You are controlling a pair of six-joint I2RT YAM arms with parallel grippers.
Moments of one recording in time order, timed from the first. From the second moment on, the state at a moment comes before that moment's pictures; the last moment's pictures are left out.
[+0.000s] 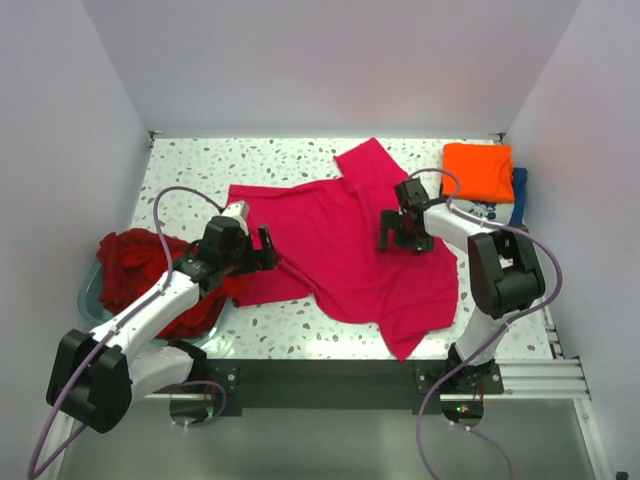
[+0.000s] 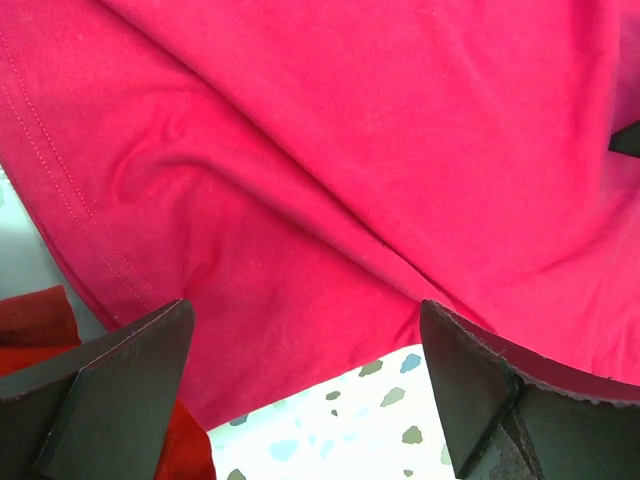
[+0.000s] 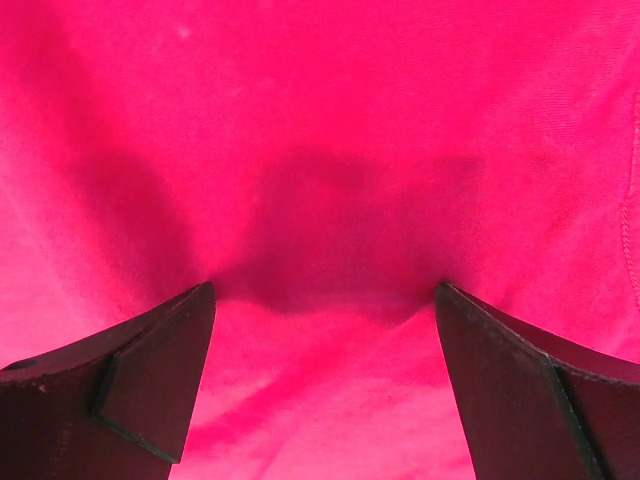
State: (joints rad) left arm -0.41 1.10 0.63 -0.27 0.03 -0.53; right arm 0.30 1.77 1.09 -0.52 0.10 0.34
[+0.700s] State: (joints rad) left arm -0.49 1.11 0.60 -0.25 0.01 -0.55; right arm 0.12 1.88 1.24 -0.63 0.16 0.33
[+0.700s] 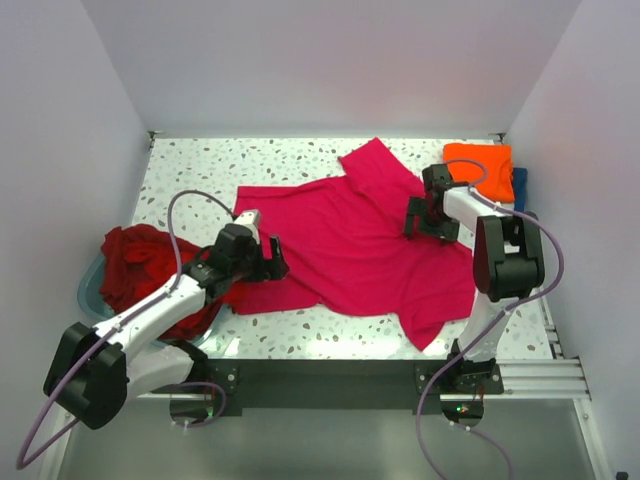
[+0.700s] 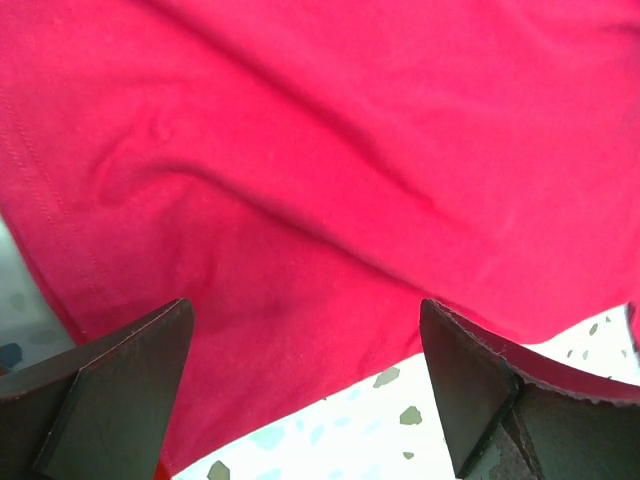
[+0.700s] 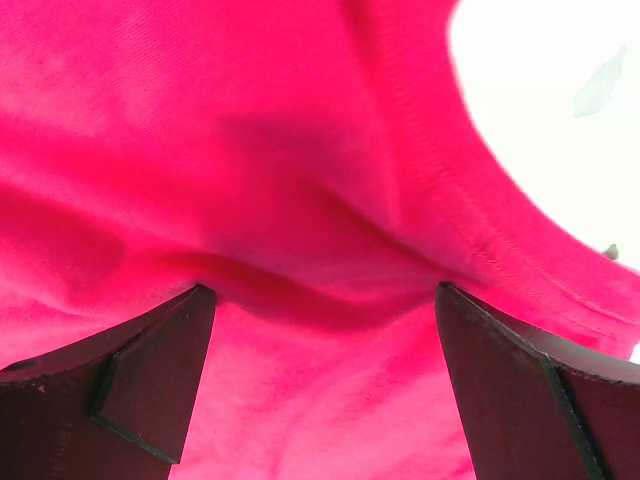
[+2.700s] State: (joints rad) left arm -0.65 1.07 0.69 -0.44 -0.18 -0.64; right arm 0.49 1.76 1.08 -0.60 0.25 0.48
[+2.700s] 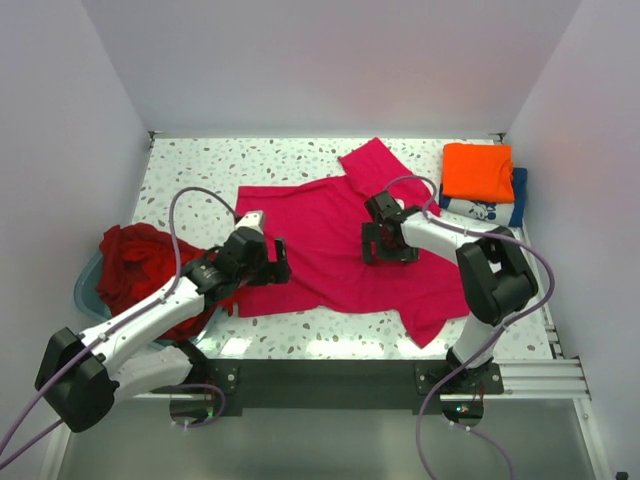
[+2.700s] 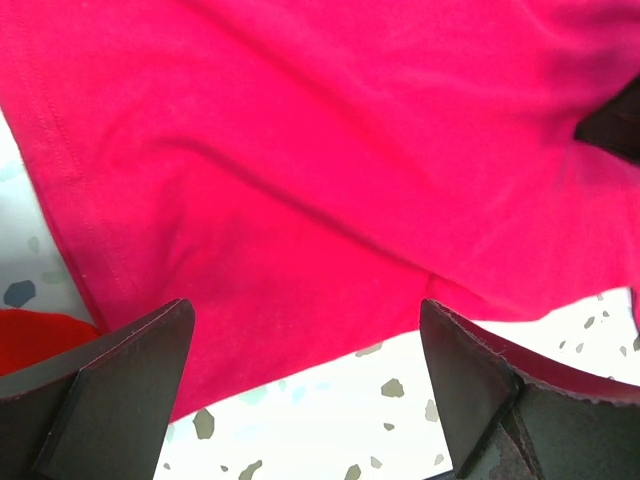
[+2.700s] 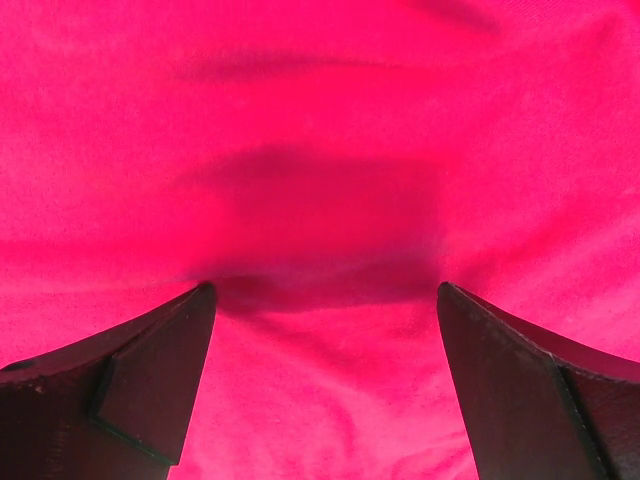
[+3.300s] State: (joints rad) left arm -0.89 1.15 0.67 -0.44 -0.23 -0.75; right arm 0.30 1.77 1.10 -0.60 0.24 0.47
